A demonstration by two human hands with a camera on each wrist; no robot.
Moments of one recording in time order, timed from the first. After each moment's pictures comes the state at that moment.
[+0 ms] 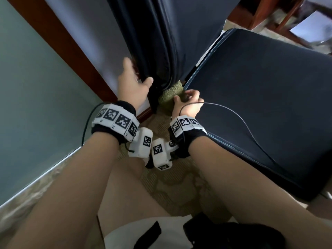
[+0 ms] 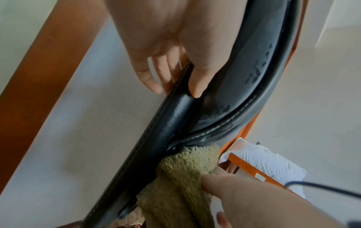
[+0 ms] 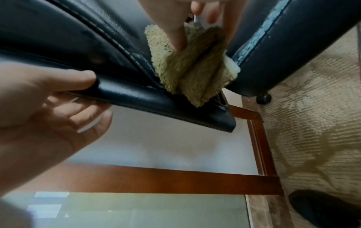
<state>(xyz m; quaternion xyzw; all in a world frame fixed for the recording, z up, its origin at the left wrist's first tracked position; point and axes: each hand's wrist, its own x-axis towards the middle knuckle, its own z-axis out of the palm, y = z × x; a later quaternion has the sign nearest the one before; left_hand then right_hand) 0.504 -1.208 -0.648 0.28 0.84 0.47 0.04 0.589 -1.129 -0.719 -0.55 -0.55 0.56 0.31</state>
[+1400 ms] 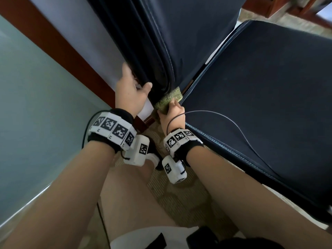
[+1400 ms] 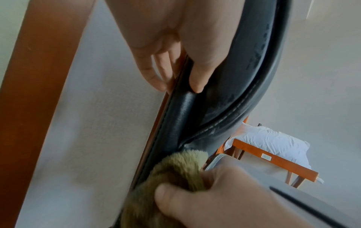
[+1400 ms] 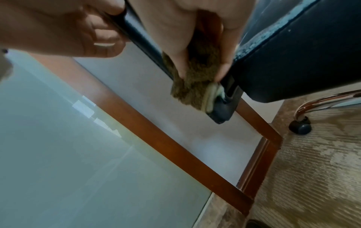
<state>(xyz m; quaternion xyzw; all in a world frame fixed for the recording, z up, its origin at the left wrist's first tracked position) 0.491 -1.201 -0.646 0.30 0.85 0.43 0.01 0.566 -1.138 -0.735 -0.38 -0.80 0.46 0.09</state>
